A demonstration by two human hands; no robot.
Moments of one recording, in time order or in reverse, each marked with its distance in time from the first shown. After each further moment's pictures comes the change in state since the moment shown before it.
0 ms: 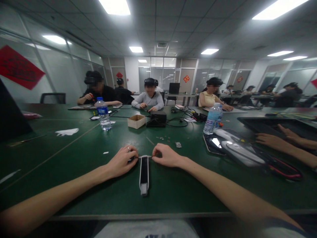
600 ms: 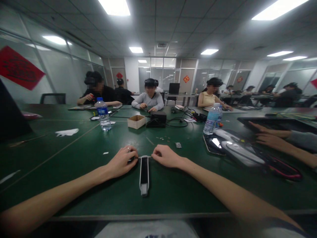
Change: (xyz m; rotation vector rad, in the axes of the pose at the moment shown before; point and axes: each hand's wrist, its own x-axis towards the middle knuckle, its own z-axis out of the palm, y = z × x) left_hand 0.002 0.003 -0.002 0.007 -0.023 -0.023; right_hand 0.003 -0.003 0.003 -0.035 -0.011 0.091
